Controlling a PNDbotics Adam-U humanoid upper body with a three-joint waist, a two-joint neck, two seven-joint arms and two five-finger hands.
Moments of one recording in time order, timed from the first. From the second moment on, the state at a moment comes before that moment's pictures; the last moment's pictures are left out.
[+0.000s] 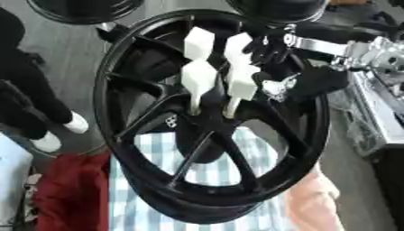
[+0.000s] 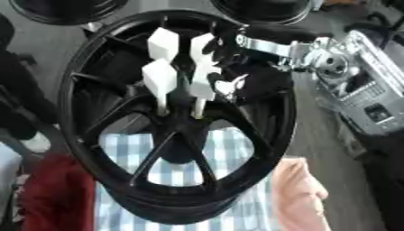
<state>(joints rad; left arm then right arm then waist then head) -0.17 0.55 0.10 -1.64 0.28 -0.11 -0.15 -0.58 -0.73 0.32 -1.98 0.42 0.27 0.68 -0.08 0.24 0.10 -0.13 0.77</state>
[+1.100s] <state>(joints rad) -0.17 0.55 0.10 -1.64 0.26 -0.11 -0.15 -0.57 -0.72 0.33 -1.97 0.43 0.26 0.69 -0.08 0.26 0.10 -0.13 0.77</state>
